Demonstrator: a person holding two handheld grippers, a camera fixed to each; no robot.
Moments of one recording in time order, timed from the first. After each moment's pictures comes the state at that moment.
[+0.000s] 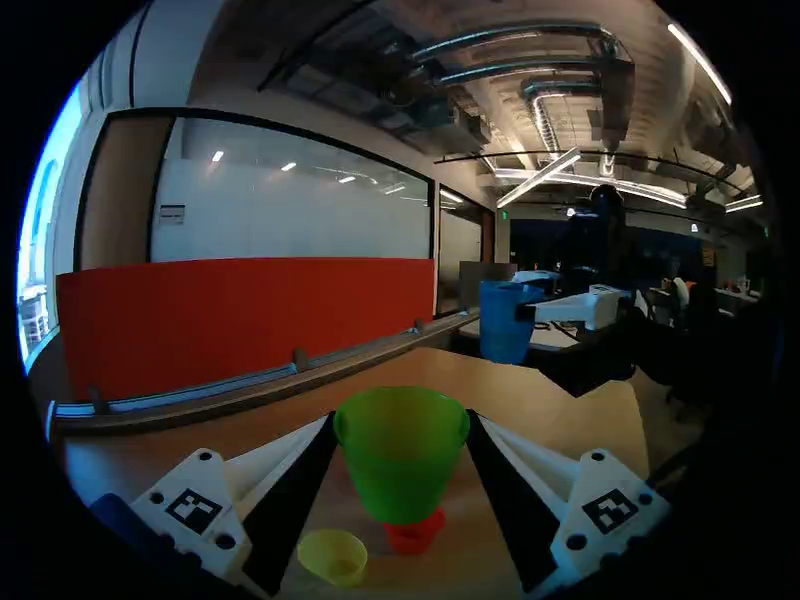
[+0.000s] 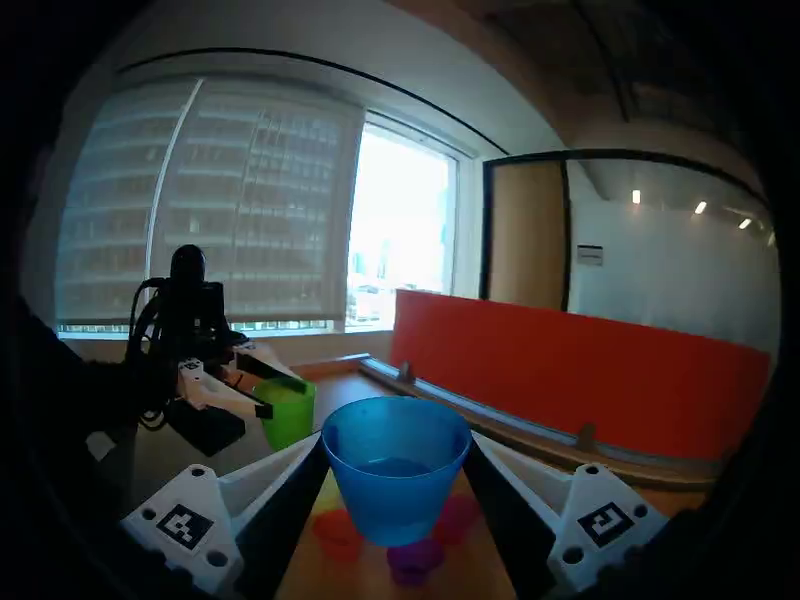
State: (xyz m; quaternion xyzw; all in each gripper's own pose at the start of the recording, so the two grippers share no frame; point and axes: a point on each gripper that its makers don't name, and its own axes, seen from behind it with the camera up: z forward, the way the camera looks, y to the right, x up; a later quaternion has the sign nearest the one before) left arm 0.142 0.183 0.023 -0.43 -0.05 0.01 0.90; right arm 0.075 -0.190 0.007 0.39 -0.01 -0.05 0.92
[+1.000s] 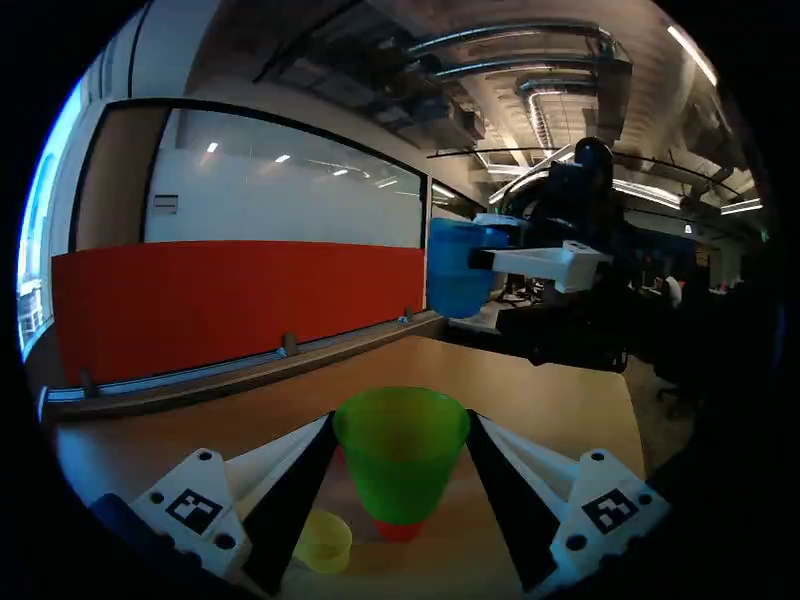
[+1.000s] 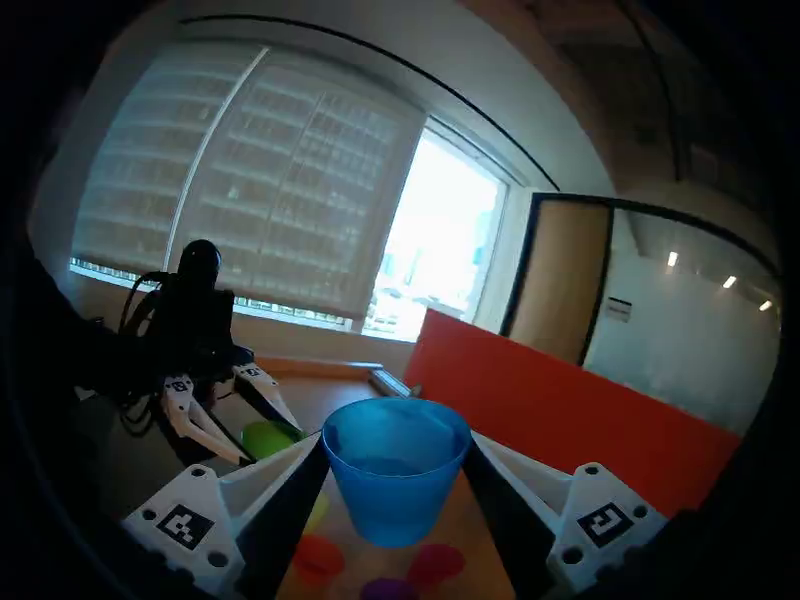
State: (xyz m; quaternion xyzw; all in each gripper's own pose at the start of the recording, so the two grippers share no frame) left arm 0.111 0.188 0.012 -0.45 -0.06 0.00 0.89; right arm 0.103 -0.243 0.027 0.42 0.04 -0.15 0.89
